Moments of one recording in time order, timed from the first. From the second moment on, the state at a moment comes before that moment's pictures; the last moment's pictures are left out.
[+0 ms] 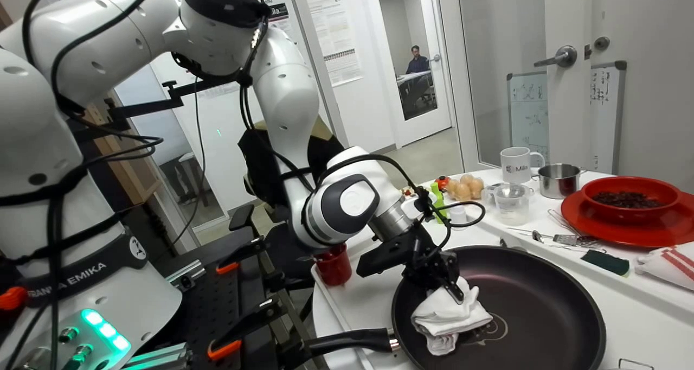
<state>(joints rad) 0.61 1.18 -0.57 -2.25 -0.09 3.46 -0.12</state>
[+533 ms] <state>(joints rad) 0.54 1.17 -0.57 -2.17 -0.02 3.46 -0.13</state>
